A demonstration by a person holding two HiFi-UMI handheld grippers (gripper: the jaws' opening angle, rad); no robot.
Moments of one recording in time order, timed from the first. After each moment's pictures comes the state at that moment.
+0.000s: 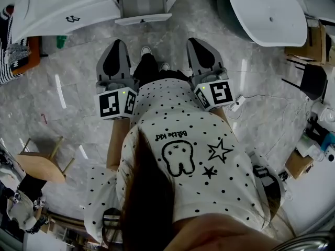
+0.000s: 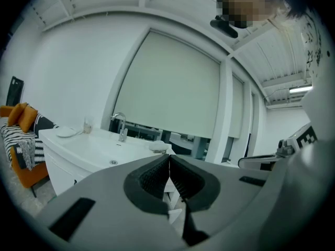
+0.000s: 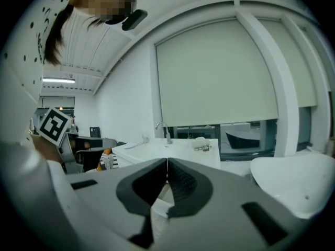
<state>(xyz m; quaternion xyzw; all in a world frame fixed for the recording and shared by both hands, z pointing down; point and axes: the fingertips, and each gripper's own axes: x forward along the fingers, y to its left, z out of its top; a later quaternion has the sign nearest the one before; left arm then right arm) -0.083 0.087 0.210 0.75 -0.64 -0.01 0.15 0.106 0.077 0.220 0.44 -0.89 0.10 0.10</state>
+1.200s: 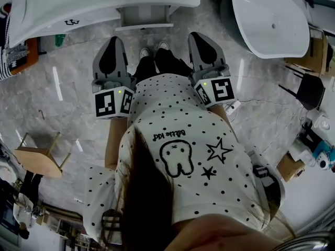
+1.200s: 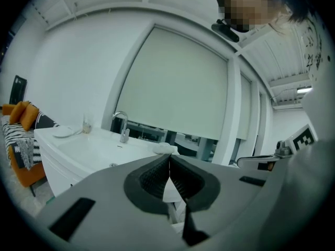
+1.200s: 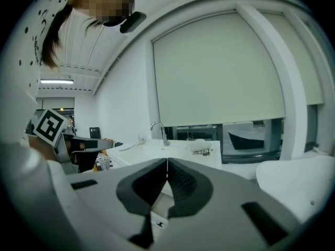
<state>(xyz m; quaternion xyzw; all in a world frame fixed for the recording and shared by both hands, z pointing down) -0.100 0.003 0.212 0.74 -0.66 -0.01 0.16 0.095 -0.023 0.220 0.43 -0.89 0.10 0.11</state>
